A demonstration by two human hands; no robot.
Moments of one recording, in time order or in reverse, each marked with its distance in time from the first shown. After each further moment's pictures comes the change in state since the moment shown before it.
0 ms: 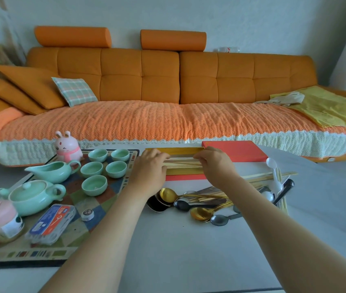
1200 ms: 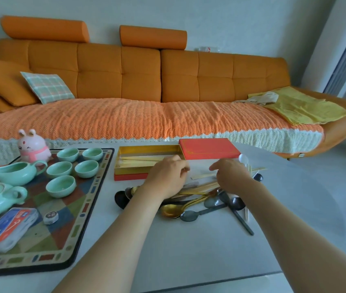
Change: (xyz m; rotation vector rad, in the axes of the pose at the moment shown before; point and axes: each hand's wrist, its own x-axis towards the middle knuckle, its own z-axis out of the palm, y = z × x) left_hand 0.014 0.102 0.027 -0.206 -0.198 0.134; right_hand -0.043 0.081 -0.056 -0.304 -0.357 0.288
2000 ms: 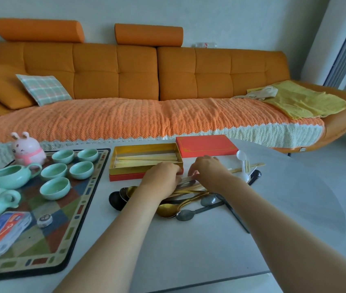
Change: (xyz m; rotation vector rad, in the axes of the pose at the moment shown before) left_hand 0.004 -0.004 0.015 0.092 -0.065 -0.107; right_hand 0.009 -0.035 0.011 0.001 0.030 -0.280
